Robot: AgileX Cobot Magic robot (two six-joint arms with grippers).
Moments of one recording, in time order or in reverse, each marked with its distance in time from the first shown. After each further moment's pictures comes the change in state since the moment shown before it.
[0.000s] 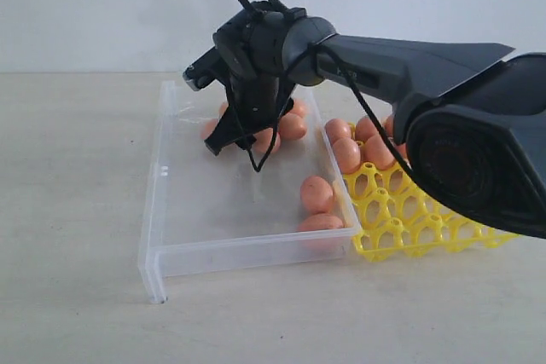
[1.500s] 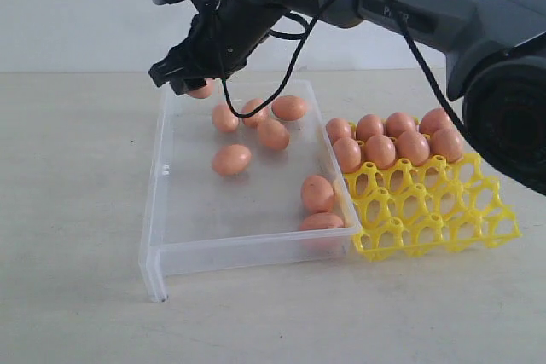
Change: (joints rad) left arm 0.000 0.000 0.000 0.000 0.000 0.000; right arm -0.048 -0.133 -0.004 0.655 -0.169 -0.395
